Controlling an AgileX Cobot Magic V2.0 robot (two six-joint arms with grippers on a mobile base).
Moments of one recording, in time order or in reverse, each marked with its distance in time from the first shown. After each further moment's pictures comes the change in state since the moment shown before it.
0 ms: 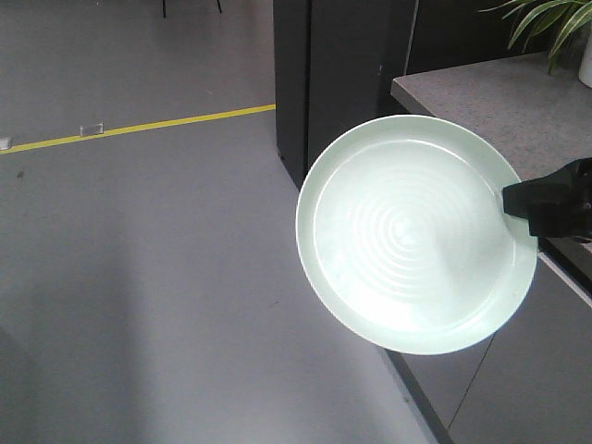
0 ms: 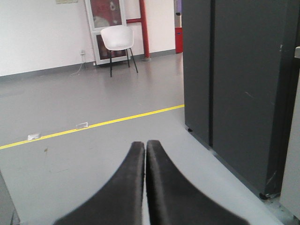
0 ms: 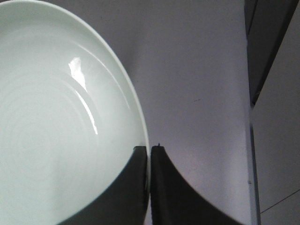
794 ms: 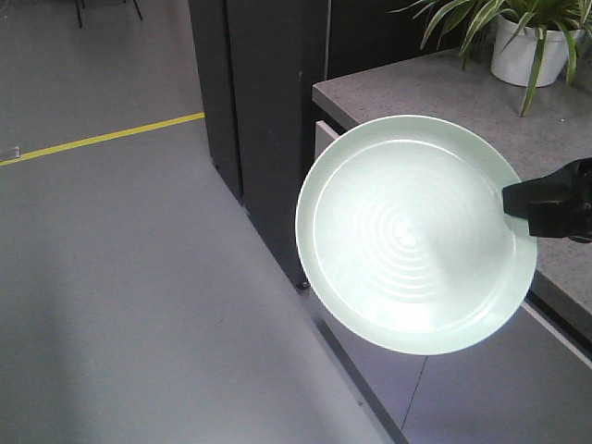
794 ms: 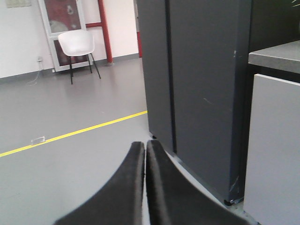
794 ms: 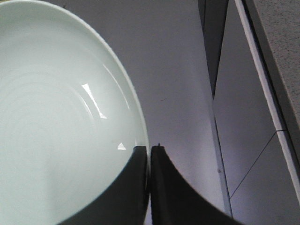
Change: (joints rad) left arm 0.000 0.000 0.000 0.000 0.000 0.000; right arm 0.000 0.000 0.000 0.000 0.000 0.000
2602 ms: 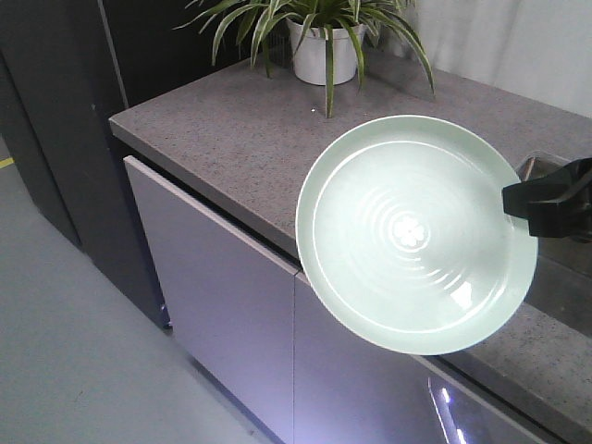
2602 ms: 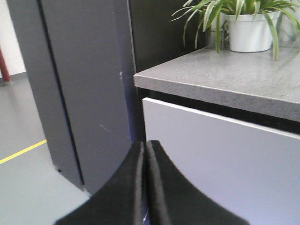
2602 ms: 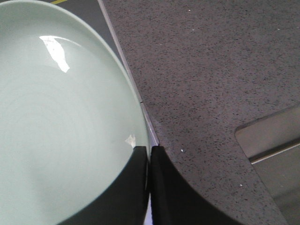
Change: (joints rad) left arm 0.000 0.000 0.000 0.000 0.000 0.000; right arm 0.000 0.000 0.000 0.000 0.000 0.000
